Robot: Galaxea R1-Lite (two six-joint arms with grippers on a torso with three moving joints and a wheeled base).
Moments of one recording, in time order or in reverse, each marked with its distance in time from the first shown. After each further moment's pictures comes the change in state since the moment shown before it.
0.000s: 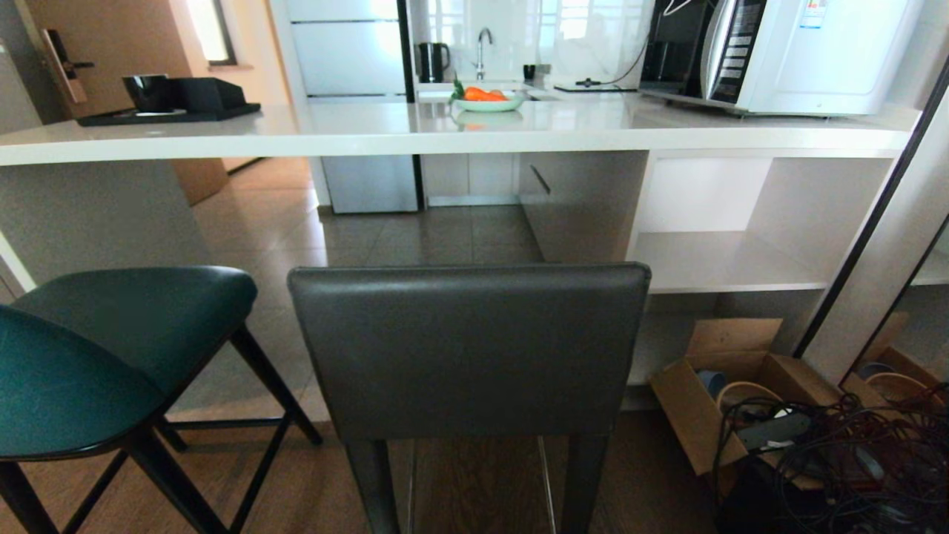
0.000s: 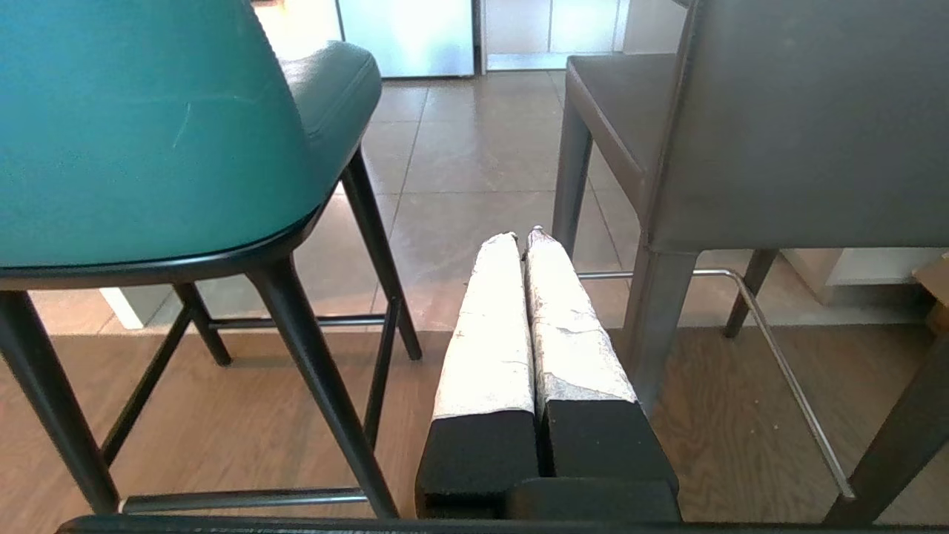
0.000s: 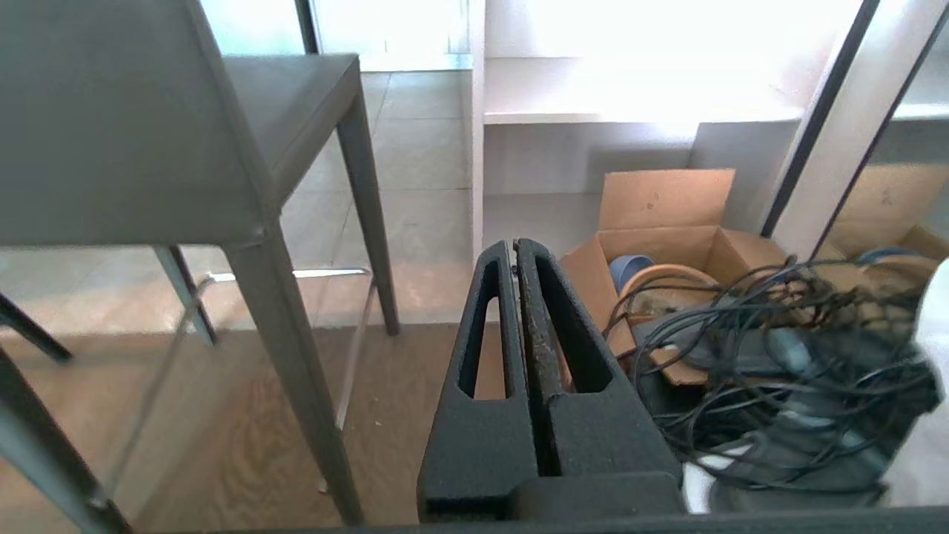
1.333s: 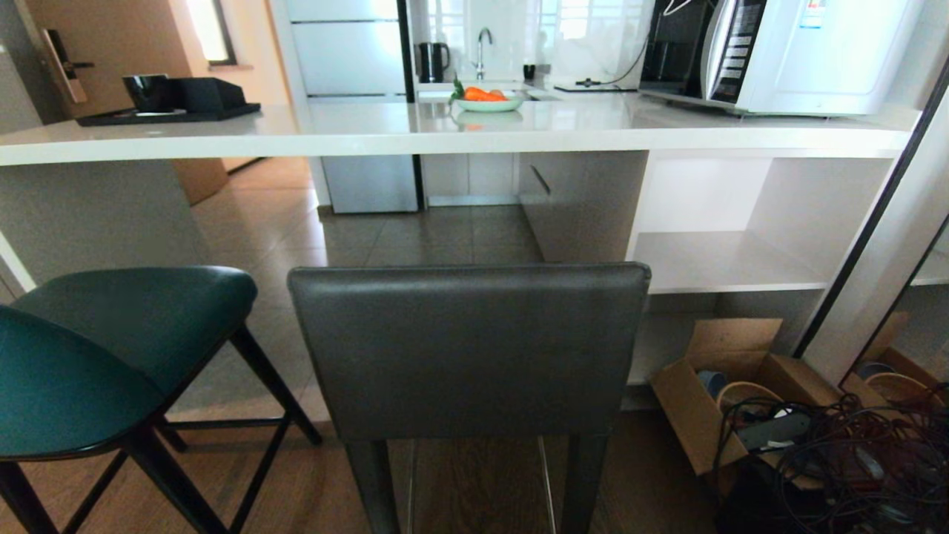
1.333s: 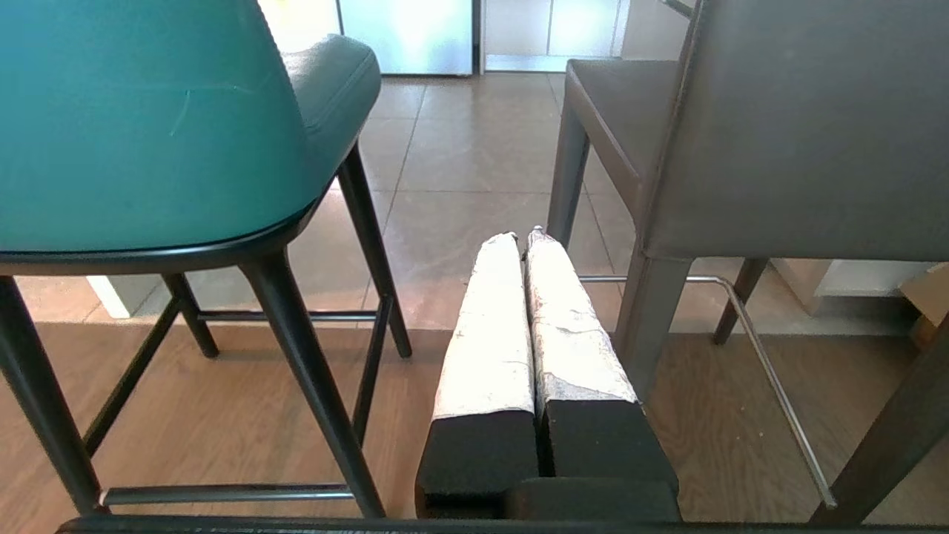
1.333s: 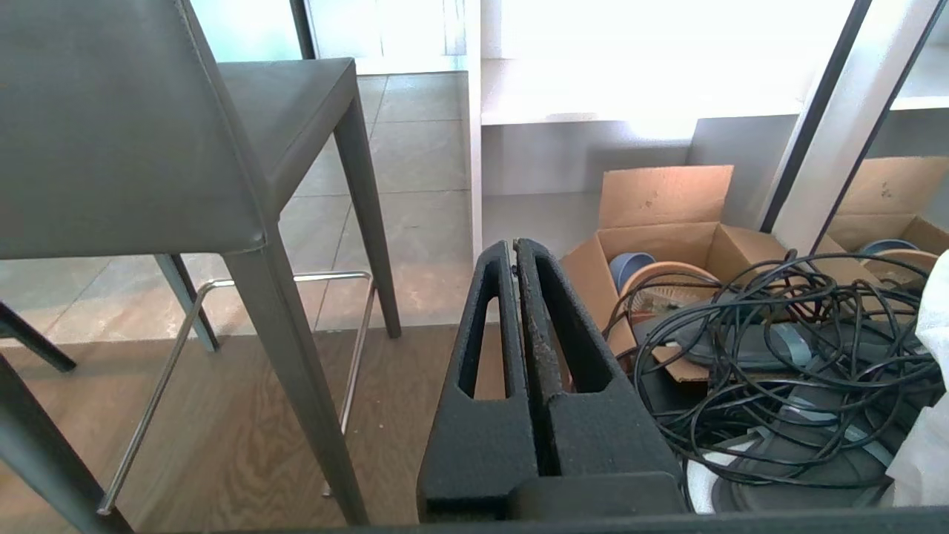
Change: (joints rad) left arm -0.002 0.000 0.000 0.000 0.007 -0.036; right arm 0.000 0.000 0.000 -0.002 -0.010 0.028
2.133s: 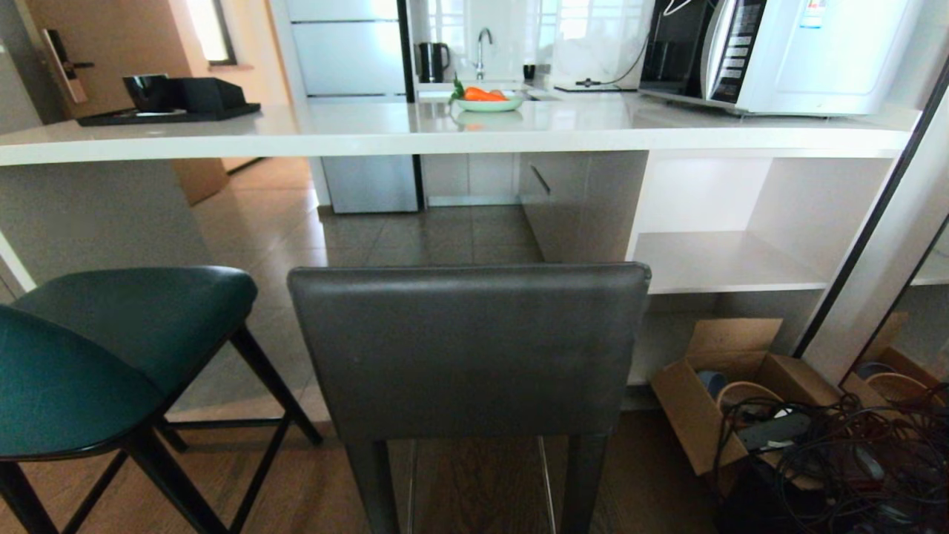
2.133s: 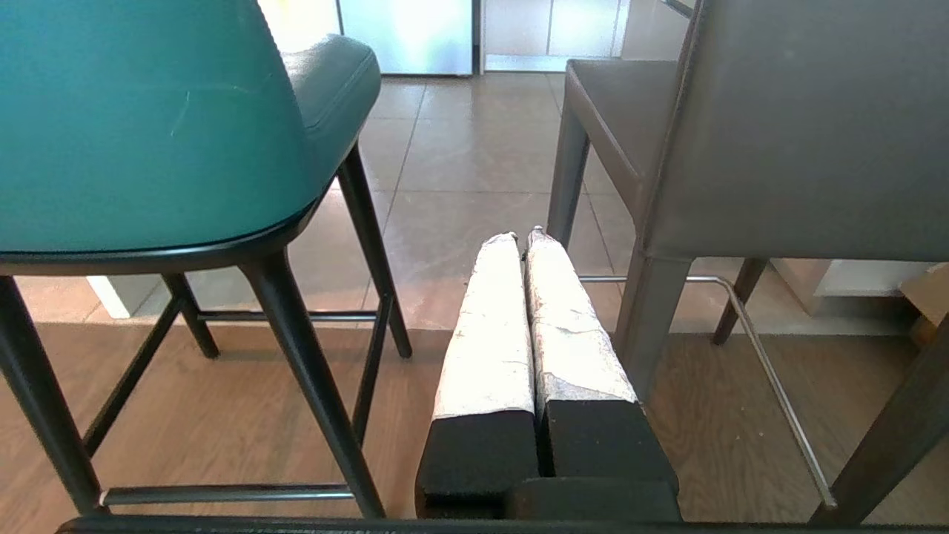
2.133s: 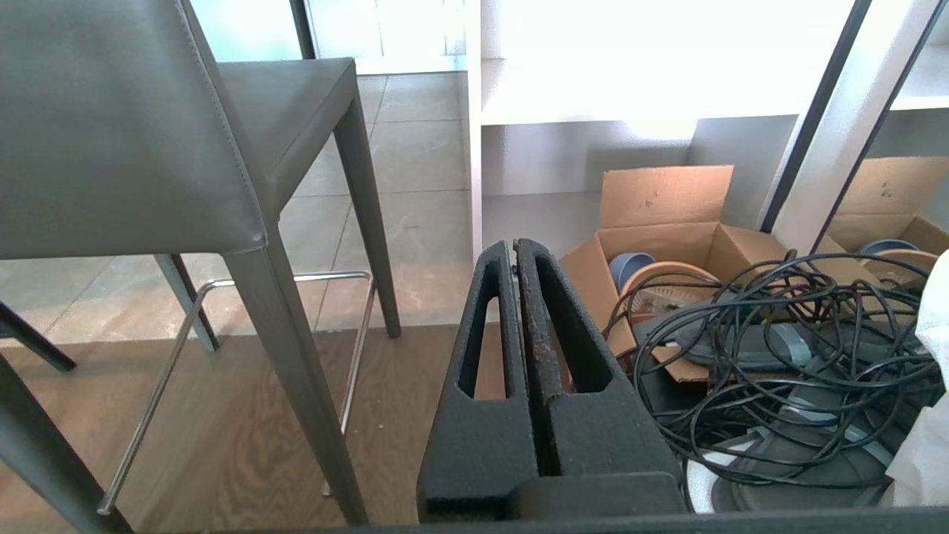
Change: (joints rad) left arm 0.000 0.000 0.000 -0.001 0.000 0.000; right arm 0.000 0.000 0.000 0.000 0.000 -0.001
